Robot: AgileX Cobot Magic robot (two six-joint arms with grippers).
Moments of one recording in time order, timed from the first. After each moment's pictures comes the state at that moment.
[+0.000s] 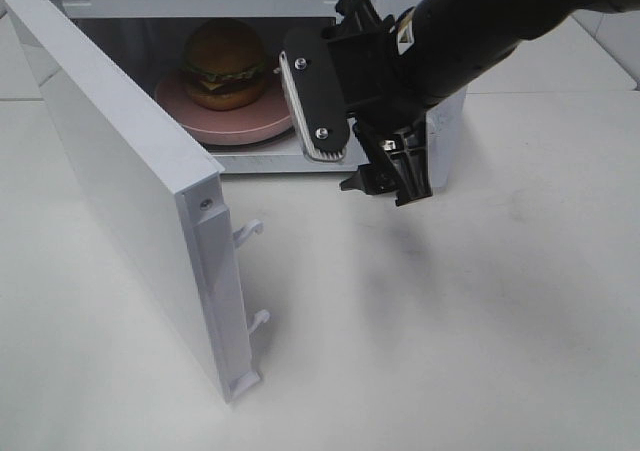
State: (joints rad) left arm 0.04 0.00 -0.50 -0.15 1.04 0.10; right arm 0.64 1.67 -1.14 -0.08 0.39 -1.27
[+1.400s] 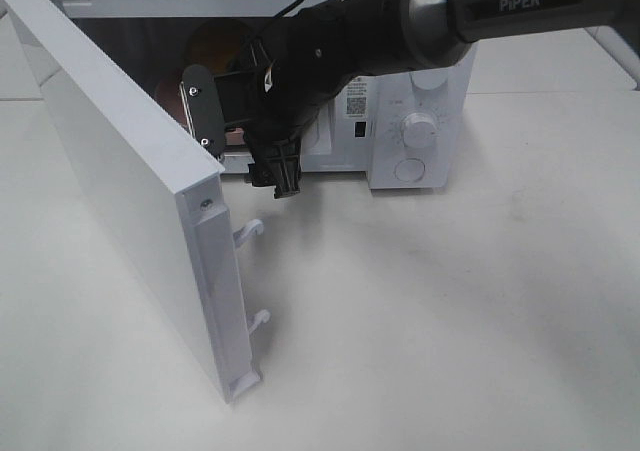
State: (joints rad) left arm 0.04 0.00 -0.50 -0.15 1.04 0.10; right arm 0.67 2.20 -1.63 -0.07 0.30 -1.21
